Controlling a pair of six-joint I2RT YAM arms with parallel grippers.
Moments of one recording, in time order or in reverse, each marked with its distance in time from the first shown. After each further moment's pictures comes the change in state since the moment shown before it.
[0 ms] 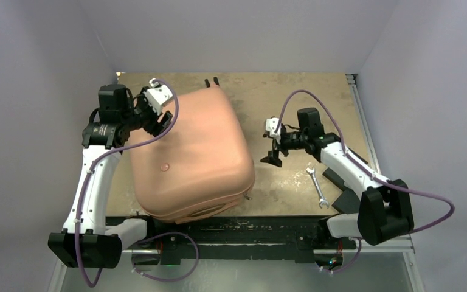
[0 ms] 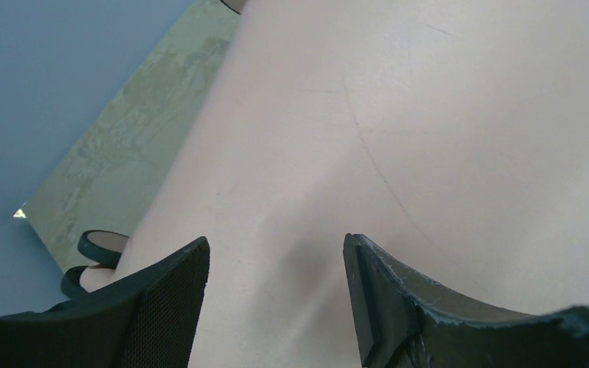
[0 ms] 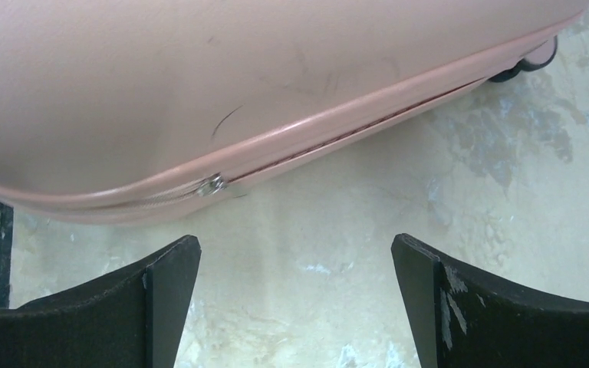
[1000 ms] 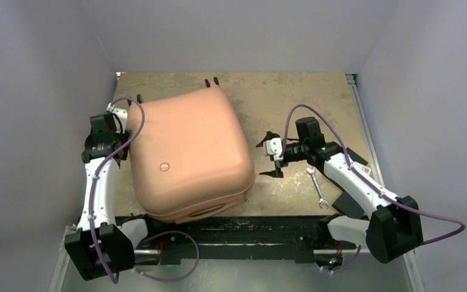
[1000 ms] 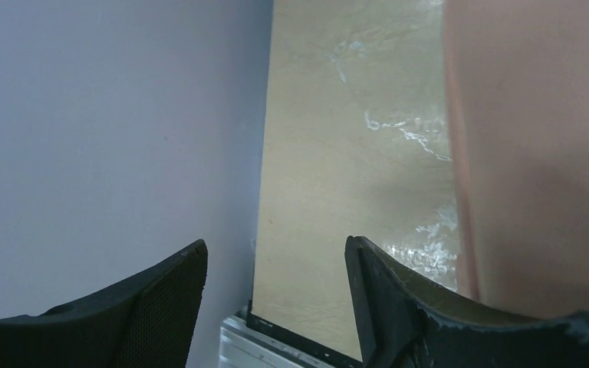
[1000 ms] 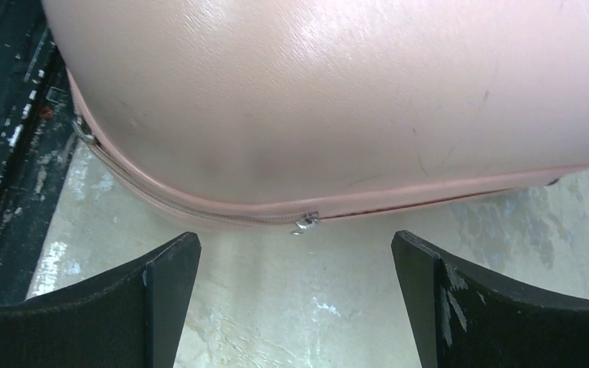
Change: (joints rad) left arm 0.281 -0.088 -0.340 0.044 -0.830 -0.195; right arm 0.062 -0.169 -0.108 -0.061 -0.097 -0.248
